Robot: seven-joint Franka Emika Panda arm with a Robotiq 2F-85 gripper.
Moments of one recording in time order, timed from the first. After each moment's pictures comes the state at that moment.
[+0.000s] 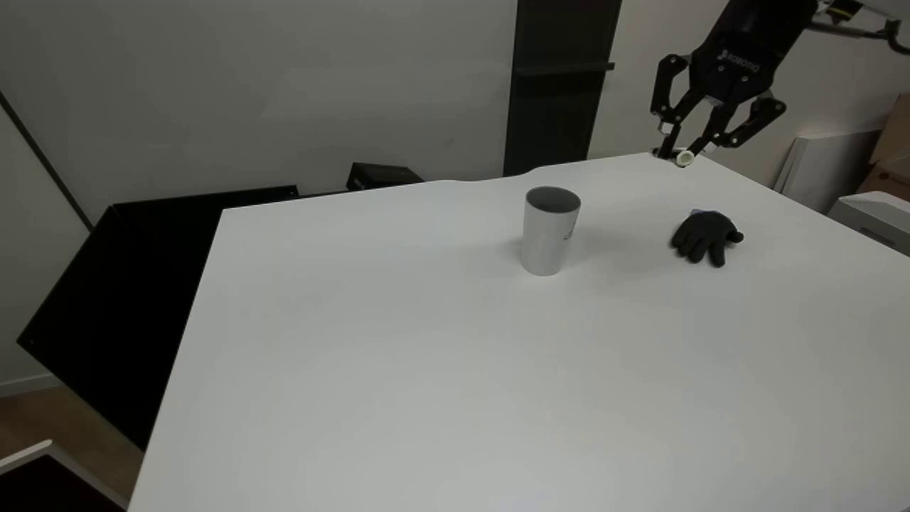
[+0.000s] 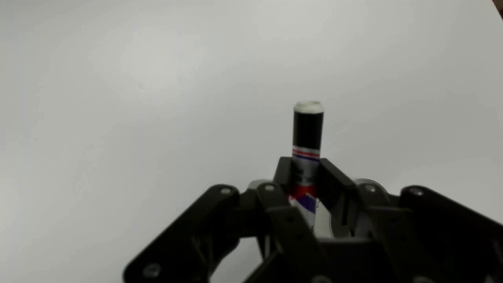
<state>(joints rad) -0.11 0.30 -0.05 -1.92 0.51 2.02 0.26</state>
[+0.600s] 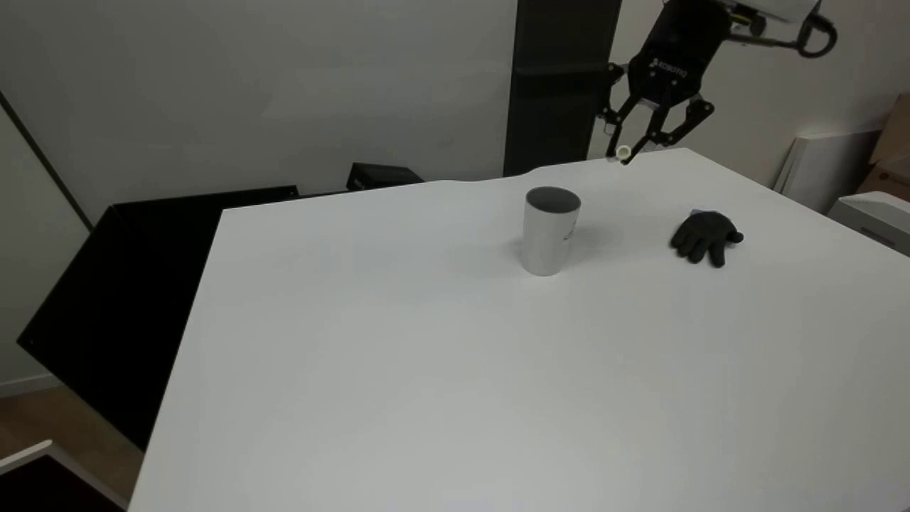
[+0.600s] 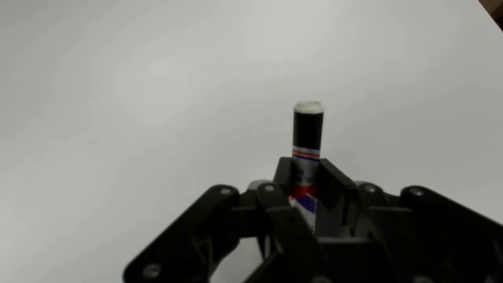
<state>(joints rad) -0.08 0.51 -0.03 -1.64 0.53 1.89 0.40</state>
